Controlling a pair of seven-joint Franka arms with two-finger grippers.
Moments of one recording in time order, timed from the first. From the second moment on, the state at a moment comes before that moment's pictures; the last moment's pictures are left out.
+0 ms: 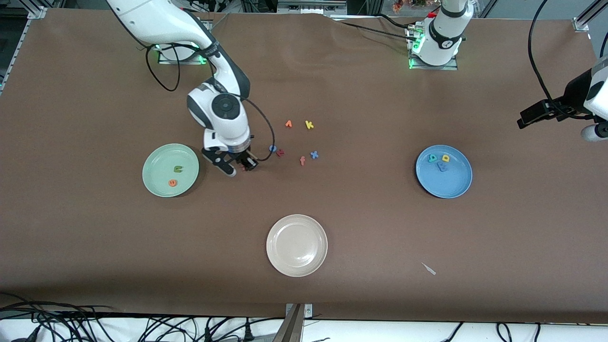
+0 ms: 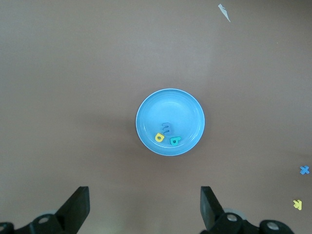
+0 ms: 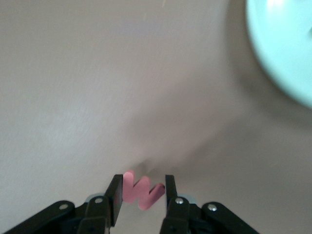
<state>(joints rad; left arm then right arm) 0.12 0.01 -0.08 -1.64 -0.02 1.57 -0.19 0.34 0.48 0.19 -2.01 -0.33 2.46 1.38</state>
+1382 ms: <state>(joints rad) 0.12 0.01 -0.08 -1.65 -0.02 1.56 -0.19 -0.08 0.28 0.20 -2.01 -0.12 2.23 0.18</state>
